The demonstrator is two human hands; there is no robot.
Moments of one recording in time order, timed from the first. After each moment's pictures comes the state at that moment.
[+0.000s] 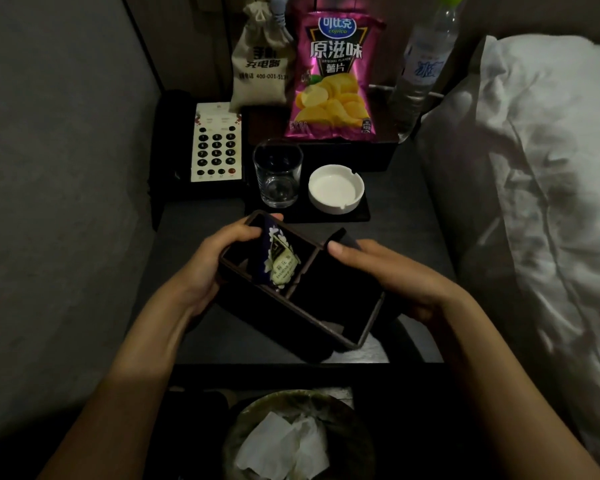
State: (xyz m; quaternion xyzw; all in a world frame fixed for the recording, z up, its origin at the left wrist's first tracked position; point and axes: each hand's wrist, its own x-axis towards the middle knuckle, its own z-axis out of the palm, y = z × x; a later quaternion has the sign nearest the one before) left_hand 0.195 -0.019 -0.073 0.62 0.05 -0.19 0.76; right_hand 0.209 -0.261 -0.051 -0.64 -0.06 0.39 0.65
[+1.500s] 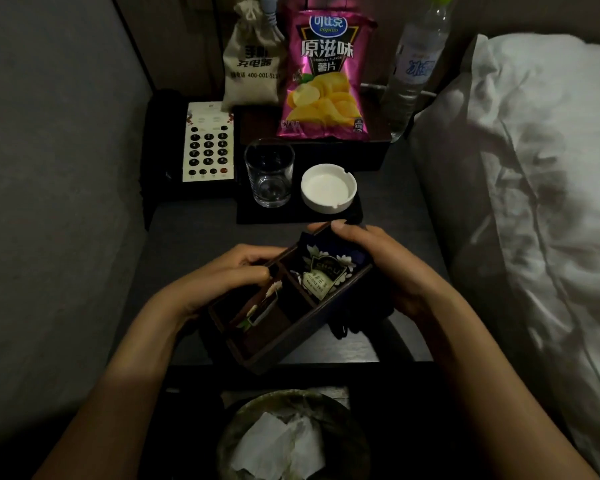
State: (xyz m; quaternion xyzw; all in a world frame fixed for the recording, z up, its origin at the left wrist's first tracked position) left_hand 0.192 -0.026 -0.073 0.68 -0.12 -0.30 0.66; right_hand 0.220 -0.260 -0.060 -0.66 0.01 0.28 0.69
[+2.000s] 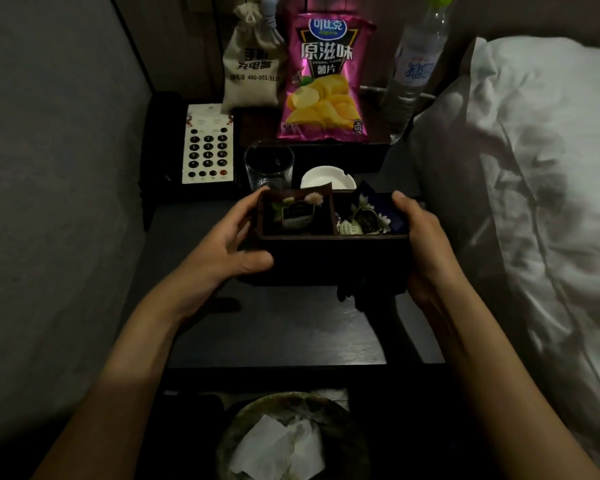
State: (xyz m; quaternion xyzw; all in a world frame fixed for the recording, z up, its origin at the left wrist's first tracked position) left_hand 0.200 -0.022 -0.073 0.70 -0.09 -0.13 0.69; right_hand 0.233 -0.276 -0.052 -0.61 0.22 0.08 0.76
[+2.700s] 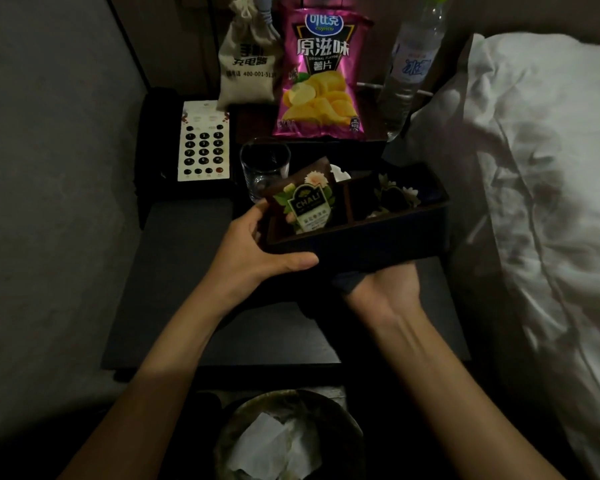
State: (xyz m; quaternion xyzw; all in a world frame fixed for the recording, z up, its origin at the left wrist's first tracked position) left_hand 0.197 -0.067 -0.068 0.74 -0.04 -0.03 0.67; right_hand 0.196 -0.242 -0.062 -0.21 0.19 0.14 0.95
